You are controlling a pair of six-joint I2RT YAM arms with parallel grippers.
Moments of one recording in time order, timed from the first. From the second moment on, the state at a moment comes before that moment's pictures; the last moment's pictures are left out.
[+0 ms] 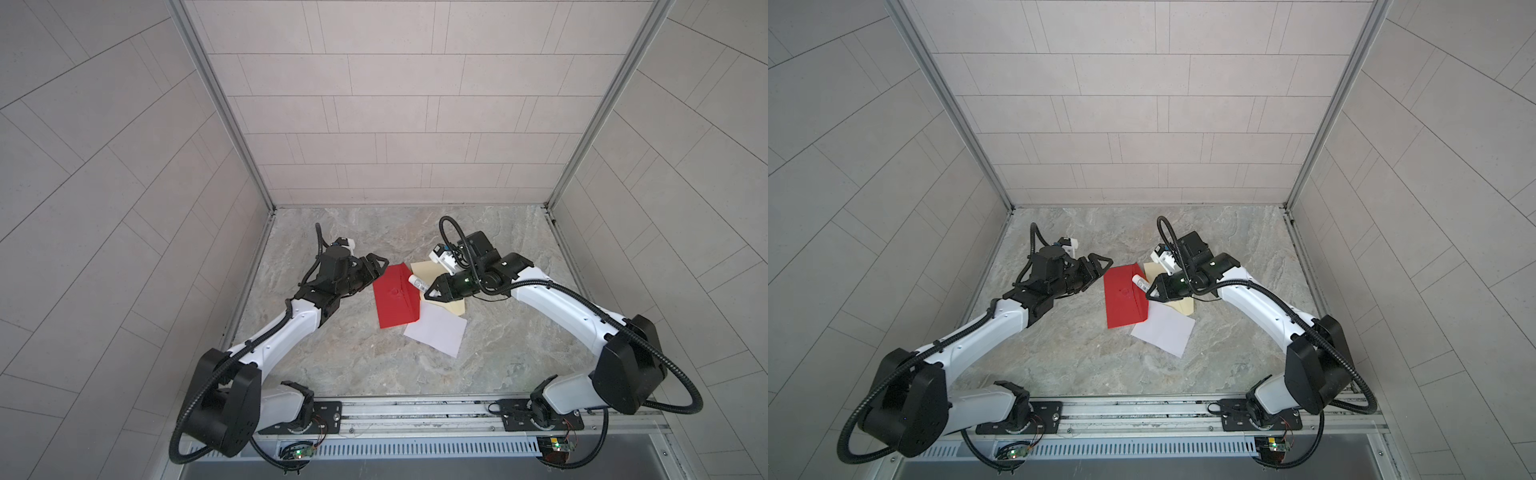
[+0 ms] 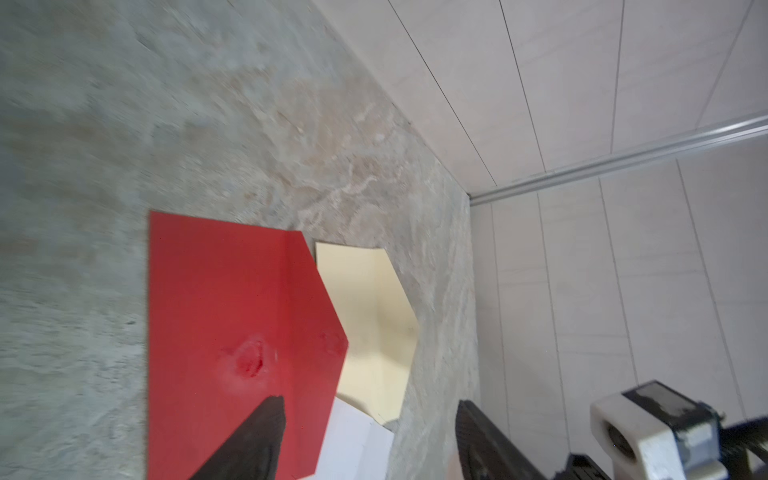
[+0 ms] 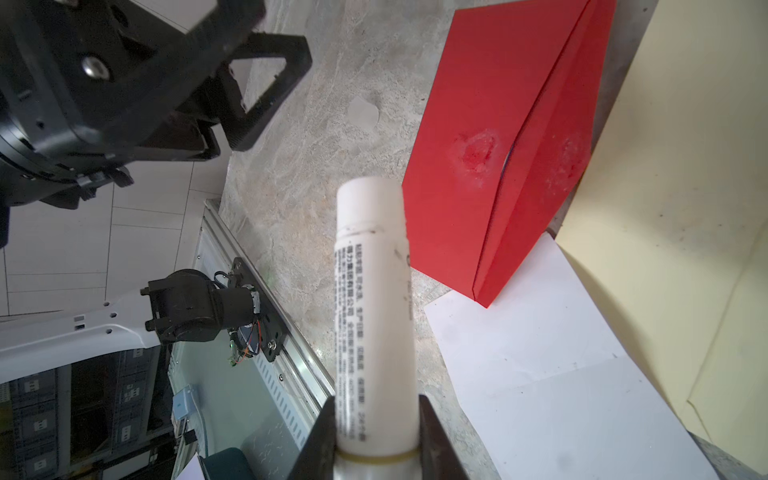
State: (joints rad) left arm -0.37 1.28 0.74 0.06 0.36 -0.95; right arm 0.52 1.45 1.17 -0.68 -0.63 0.34
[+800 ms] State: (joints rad) left arm -0.42 1.43 0.71 0.51 0.65 -1.20; right arm 0.55 1.53 1.22 -0.52 -0.63 0.43
